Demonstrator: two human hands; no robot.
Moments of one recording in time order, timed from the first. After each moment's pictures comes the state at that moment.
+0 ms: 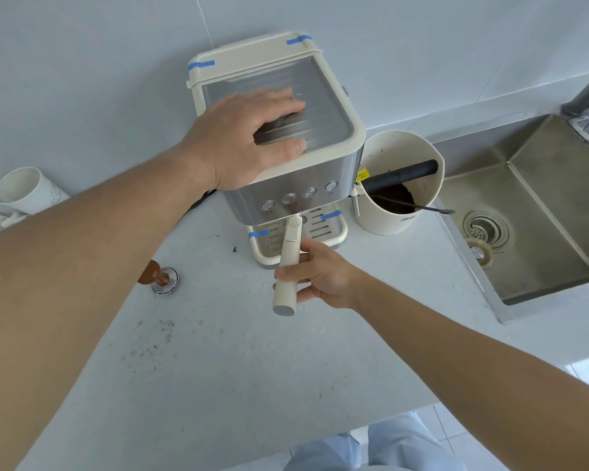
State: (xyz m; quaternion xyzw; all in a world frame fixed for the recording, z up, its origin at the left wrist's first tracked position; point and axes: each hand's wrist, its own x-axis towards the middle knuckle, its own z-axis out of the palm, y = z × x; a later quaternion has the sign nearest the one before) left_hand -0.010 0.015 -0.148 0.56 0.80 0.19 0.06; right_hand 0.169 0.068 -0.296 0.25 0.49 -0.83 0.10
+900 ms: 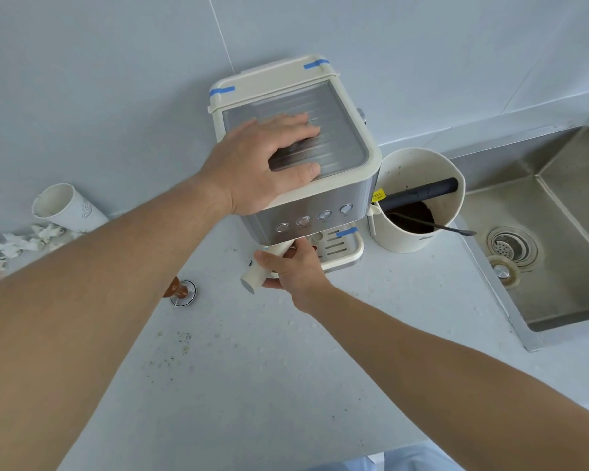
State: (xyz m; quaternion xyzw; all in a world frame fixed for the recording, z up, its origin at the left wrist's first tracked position) left_hand -0.006 0.013 -0.144 0.55 0.81 0.19 0.07; right_hand 0.105 0.030 -0.300 0.33 0.40 -0.85 -0.07
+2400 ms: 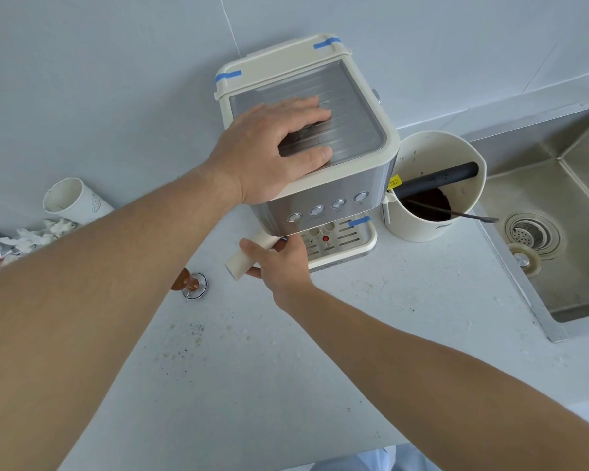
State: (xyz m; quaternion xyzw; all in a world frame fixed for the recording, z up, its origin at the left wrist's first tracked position) left_hand -0.009 0.015 -0.147 0.54 0.81 0.20 0.06; right_hand 0.083 -0.008 -0.287 0.34 0.36 -0.86 -0.13
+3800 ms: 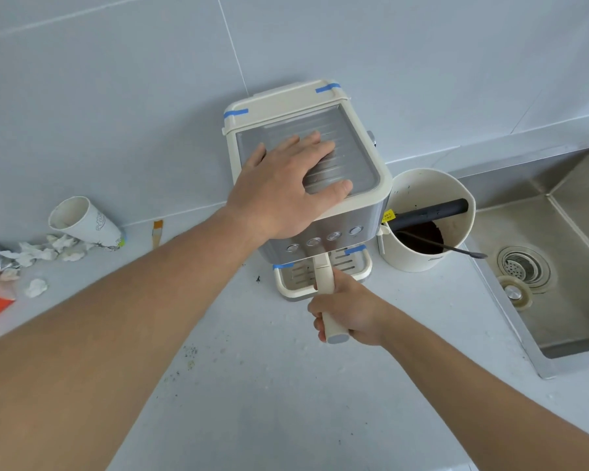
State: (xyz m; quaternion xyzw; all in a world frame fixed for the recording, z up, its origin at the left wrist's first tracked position) left_hand 0.017 0.029 -0.148 0.48 0.87 0.13 0.05; right_hand 0.165 0.077 -0.273 0.30 0.54 -0.78 0.14
